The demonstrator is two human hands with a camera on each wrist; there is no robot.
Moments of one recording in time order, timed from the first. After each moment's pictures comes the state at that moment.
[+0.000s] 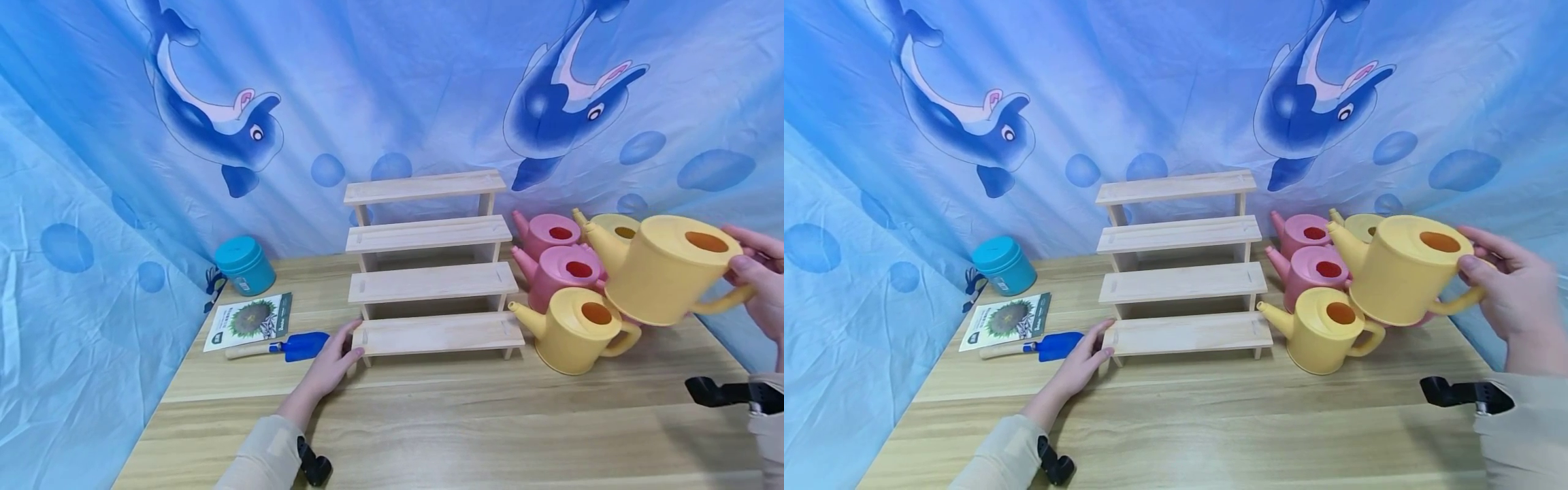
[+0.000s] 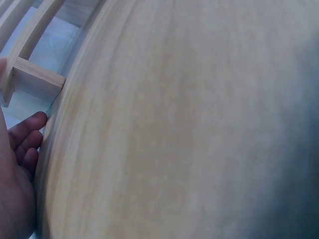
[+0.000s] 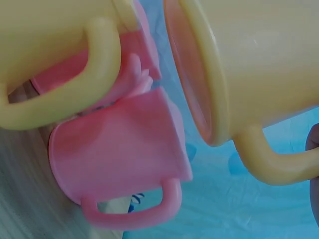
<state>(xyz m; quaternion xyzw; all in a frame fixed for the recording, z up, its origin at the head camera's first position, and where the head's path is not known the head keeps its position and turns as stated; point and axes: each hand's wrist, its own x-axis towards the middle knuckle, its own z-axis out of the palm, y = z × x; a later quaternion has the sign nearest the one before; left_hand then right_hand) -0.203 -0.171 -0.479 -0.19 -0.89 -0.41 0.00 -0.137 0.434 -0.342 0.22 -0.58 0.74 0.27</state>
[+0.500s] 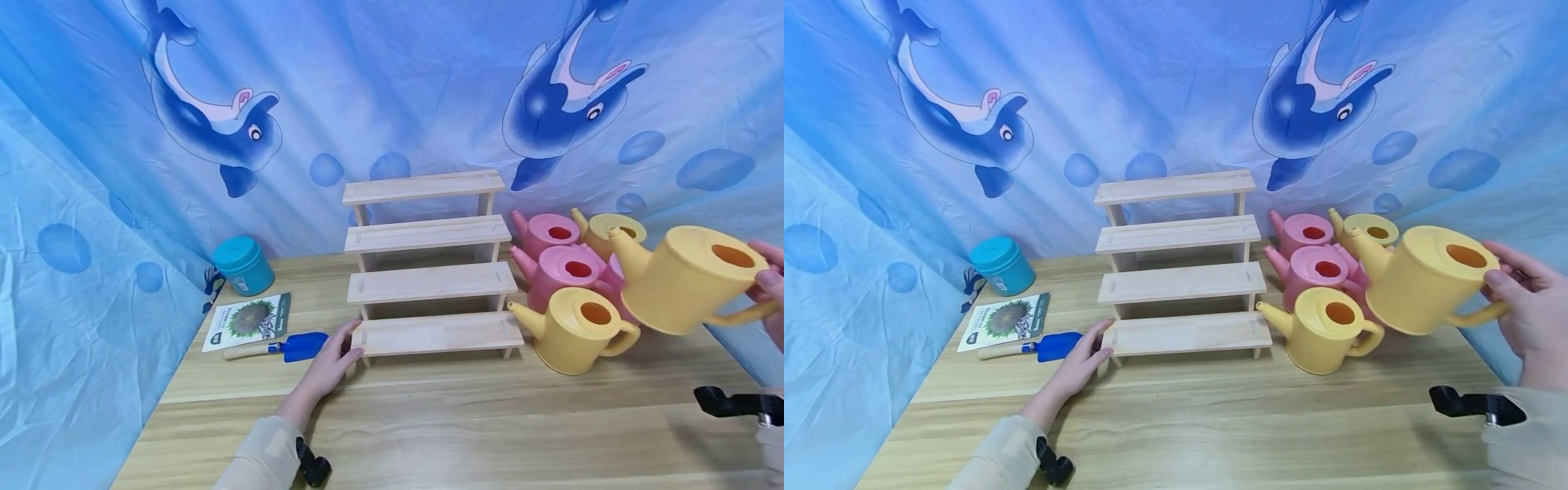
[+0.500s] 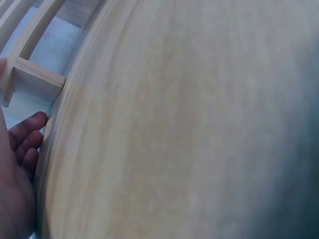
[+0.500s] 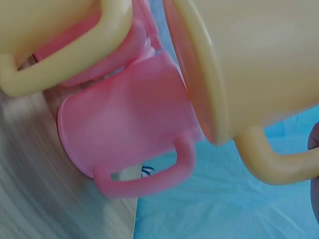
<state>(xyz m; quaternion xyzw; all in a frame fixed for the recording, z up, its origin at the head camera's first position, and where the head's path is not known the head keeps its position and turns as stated) -0.204 -0.171 -0.479 -0.18 -0.89 -0.41 0.00 -0.124 0.464 -0.371 0.20 -0.58 0.74 0.27</state>
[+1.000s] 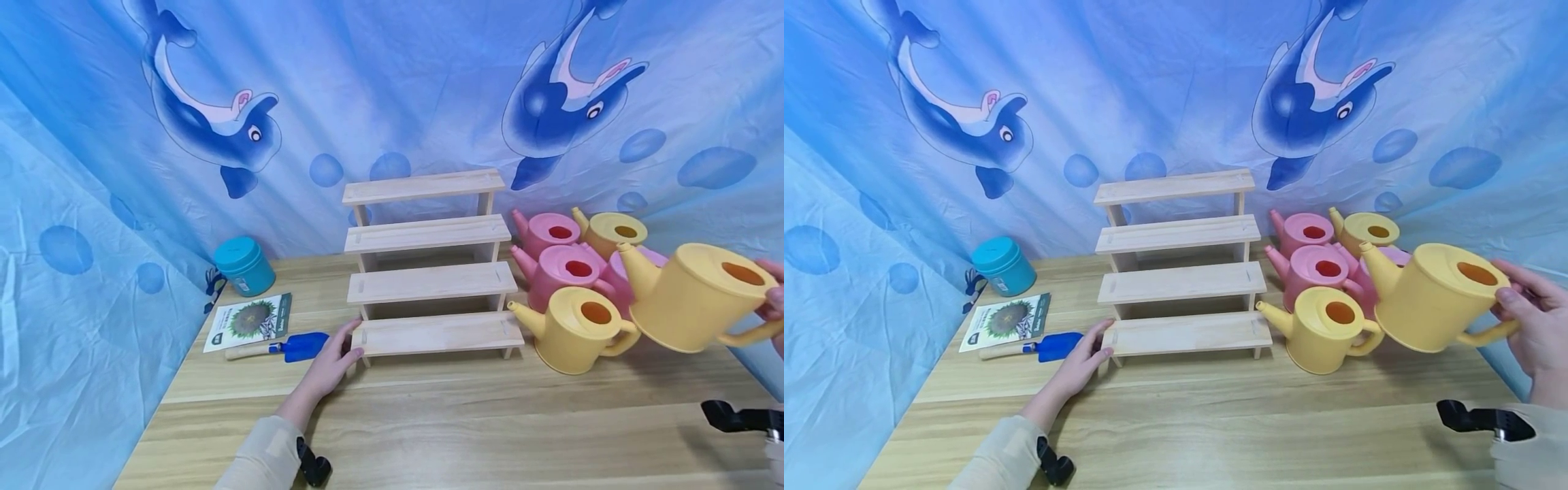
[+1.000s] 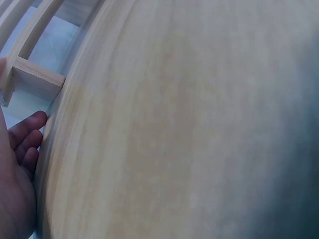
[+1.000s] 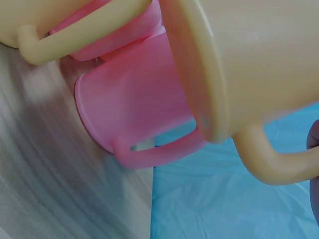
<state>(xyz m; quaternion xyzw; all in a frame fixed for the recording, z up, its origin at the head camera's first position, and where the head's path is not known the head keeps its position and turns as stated) -0.203 -0.170 -0.477 -0.18 -0.89 -0.42 0.00 -0.116 0.490 -0.399 0.15 -0.53 0.80 0.24</state>
